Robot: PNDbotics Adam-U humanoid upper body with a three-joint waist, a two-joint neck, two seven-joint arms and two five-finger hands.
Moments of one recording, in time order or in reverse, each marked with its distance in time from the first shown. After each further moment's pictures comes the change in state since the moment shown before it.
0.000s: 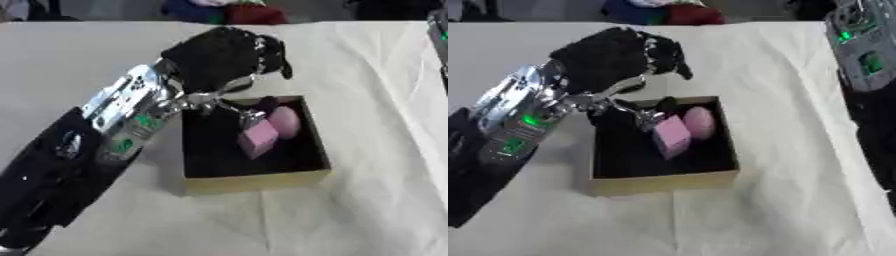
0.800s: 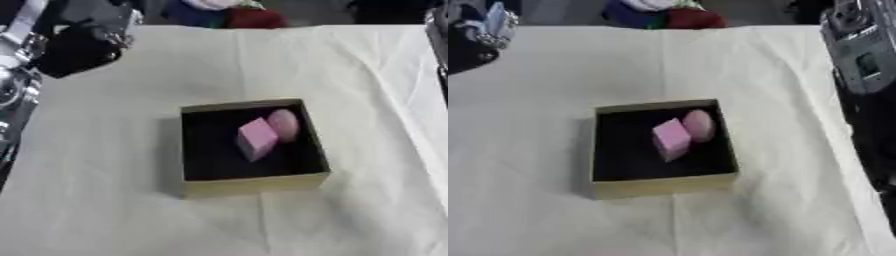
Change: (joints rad) left arm 0.271 0.165 0.388 -0.130 0.612 0.031 0.408; right arm 0.052 -0.009 -0.028 -0.123 -0.037 0.020 -0.038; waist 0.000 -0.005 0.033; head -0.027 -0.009
